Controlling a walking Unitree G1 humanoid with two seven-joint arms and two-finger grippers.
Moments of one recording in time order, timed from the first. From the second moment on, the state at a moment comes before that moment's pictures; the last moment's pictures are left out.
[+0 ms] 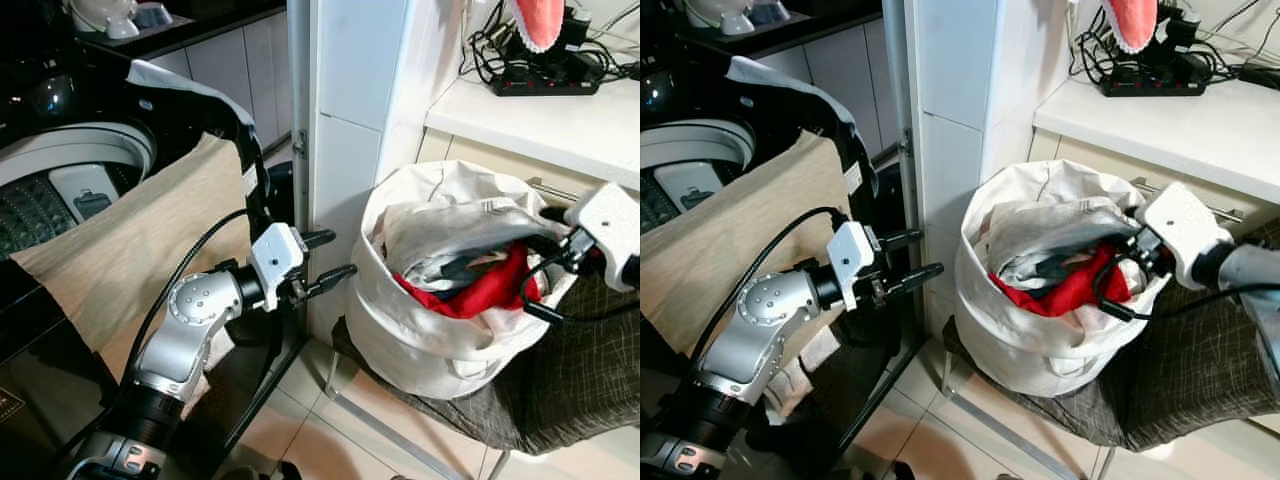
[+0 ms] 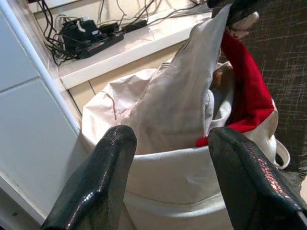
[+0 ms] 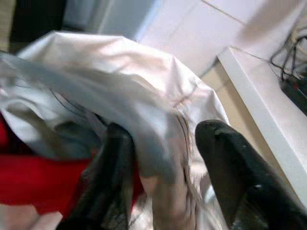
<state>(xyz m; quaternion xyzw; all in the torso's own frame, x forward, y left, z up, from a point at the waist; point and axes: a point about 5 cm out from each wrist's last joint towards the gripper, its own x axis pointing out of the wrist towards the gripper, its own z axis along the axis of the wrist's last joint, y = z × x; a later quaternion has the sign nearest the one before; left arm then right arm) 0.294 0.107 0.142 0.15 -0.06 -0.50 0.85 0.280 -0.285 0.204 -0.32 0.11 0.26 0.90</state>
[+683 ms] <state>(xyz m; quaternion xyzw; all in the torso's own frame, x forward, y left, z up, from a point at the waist) 0.293 0.106 0.141 0.15 -0.06 -0.50 0.85 0.281 -0.292 0.179 -0.38 0.19 0.25 0.87</state>
